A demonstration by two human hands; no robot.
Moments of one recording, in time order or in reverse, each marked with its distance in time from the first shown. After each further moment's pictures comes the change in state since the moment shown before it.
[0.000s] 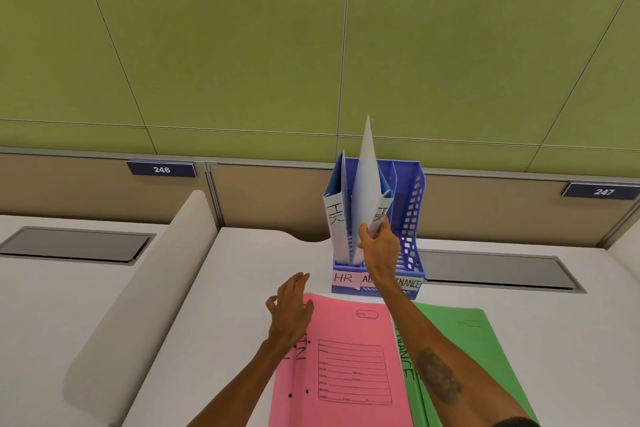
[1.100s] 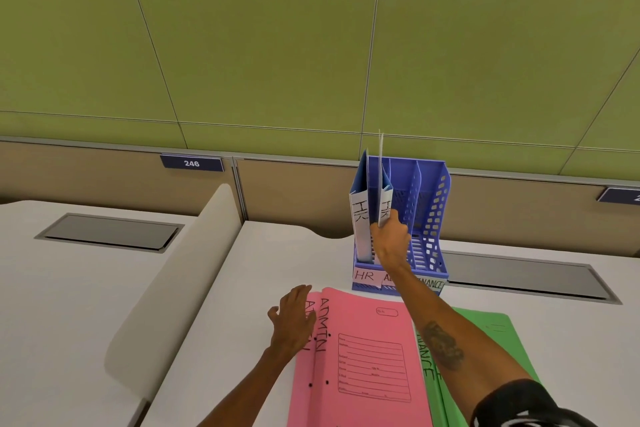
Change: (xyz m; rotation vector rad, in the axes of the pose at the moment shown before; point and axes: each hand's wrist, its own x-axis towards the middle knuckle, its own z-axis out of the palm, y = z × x) left_hand -0.030 -0.040 -0.010 0.040 -0.021 -0.072; right_hand 0.012 -0.016 0.024 -0.336 -0.154 0.112
